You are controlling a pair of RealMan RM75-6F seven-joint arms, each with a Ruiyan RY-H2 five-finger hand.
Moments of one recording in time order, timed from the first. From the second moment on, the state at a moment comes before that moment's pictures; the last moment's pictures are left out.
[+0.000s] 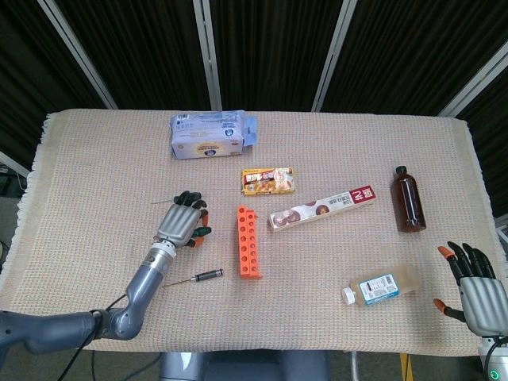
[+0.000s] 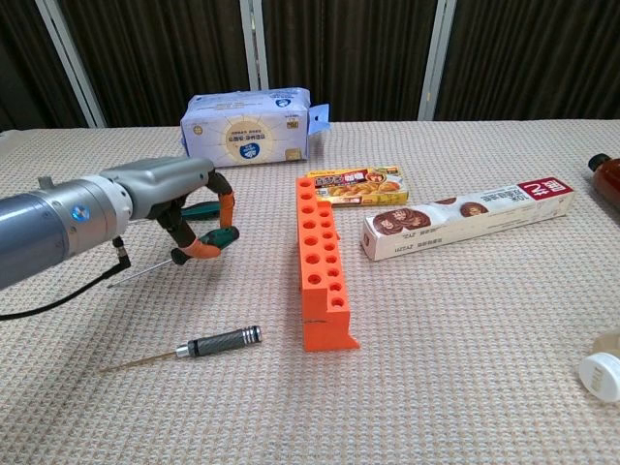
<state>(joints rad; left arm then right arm) -0.81 -1.65 -0.22 -1.50 0.85 0.97 0.56 0.03 -1.13 0.02 -1.54 -1.53 1.50 0.00</state>
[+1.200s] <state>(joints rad) -0.78 -1.60 -0.46 -1.51 1.25 1.01 -0.55 0.03 -1.13 0.03 -1.54 -1.52 1.48 0.00</state>
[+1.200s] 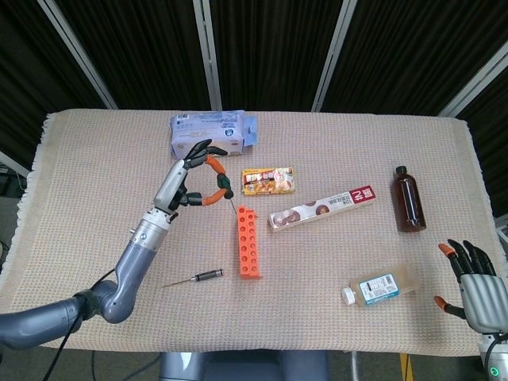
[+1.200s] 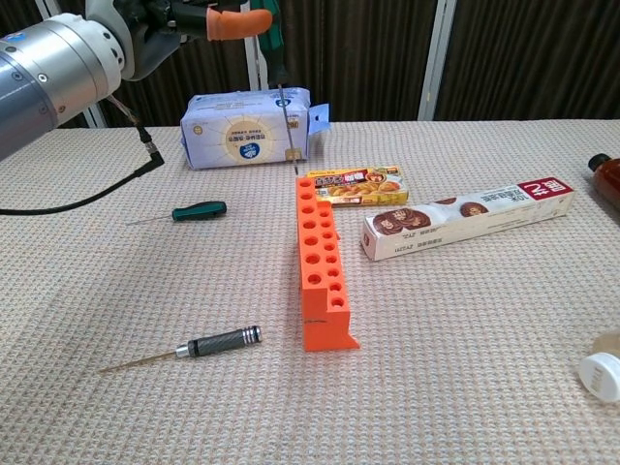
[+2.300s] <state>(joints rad) -0.87 -1.67 -0.45 -1.34 1.20 0.94 -0.61 0.04 -1.13 0.04 -1.55 -1.47 1.45 -0.03</state>
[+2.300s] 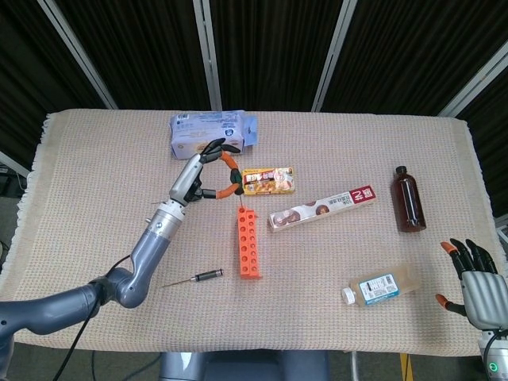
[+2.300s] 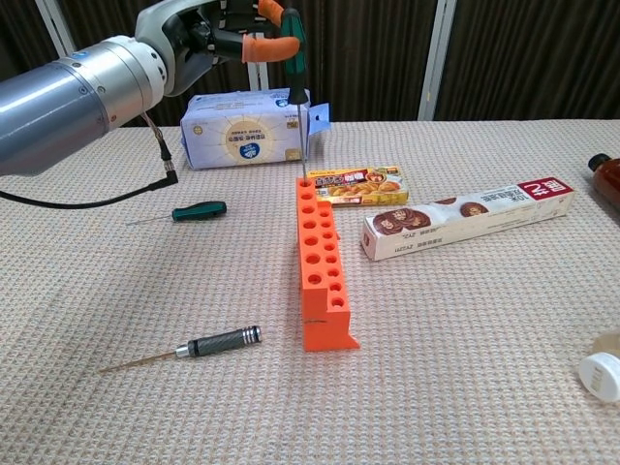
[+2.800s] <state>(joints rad) -0.88 -1.67 -0.43 -1.32 1.20 0.93 -0.60 0.04 -1.13 0.04 -1.55 -1.47 1.45 -0.02</state>
